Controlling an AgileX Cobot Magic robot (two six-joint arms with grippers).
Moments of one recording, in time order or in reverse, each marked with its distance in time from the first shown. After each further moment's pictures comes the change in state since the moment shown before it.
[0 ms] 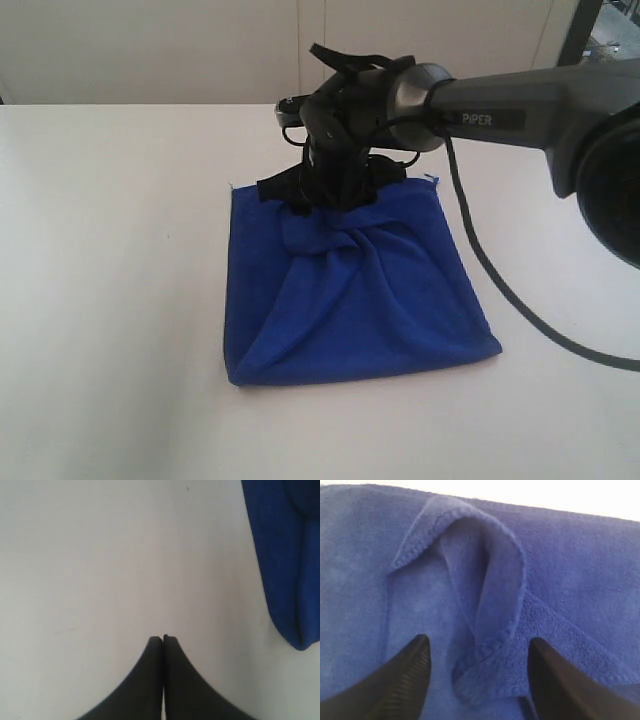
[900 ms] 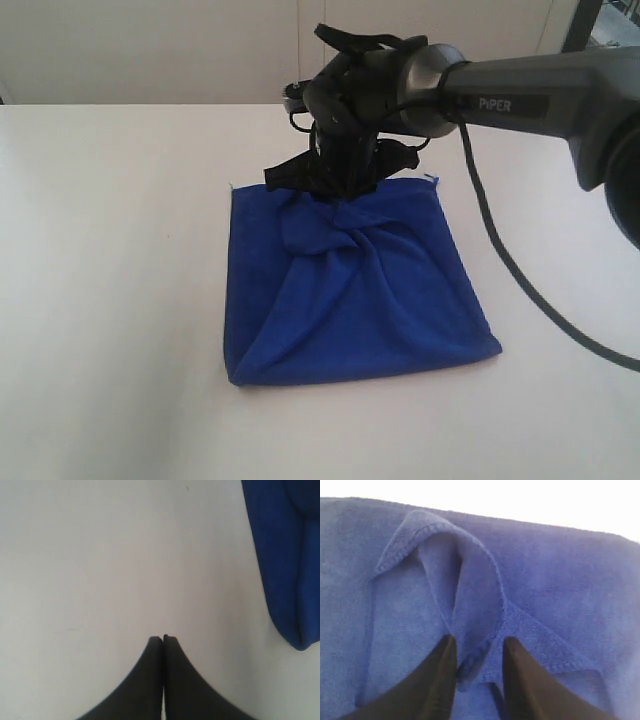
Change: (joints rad) left arm 0.000 0.000 0.000 0.000 0.000 0.000; right arm 0.000 -0.043 0.000 -0.052 0.063 0.026
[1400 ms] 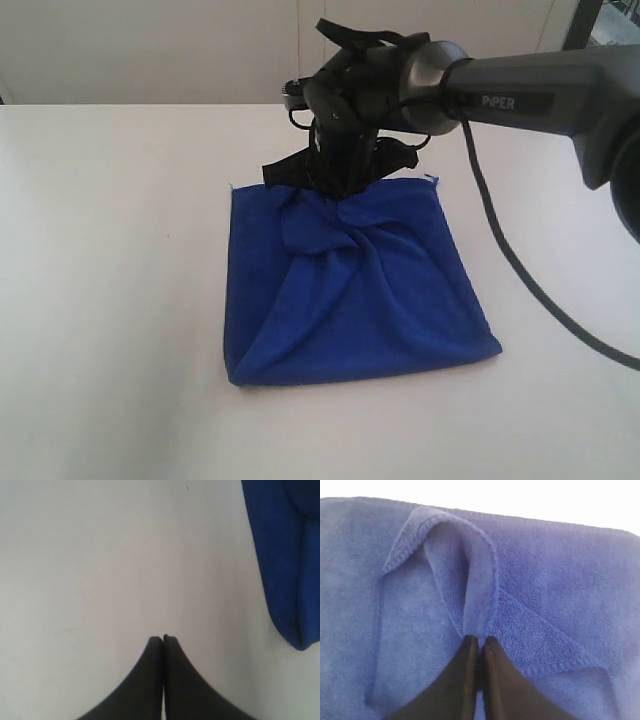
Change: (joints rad) left arm 0.000 0.000 0.000 0.000 0.000 0.000; right arm 0.000 -0.007 0.000 0.017 -0.004 -0.002
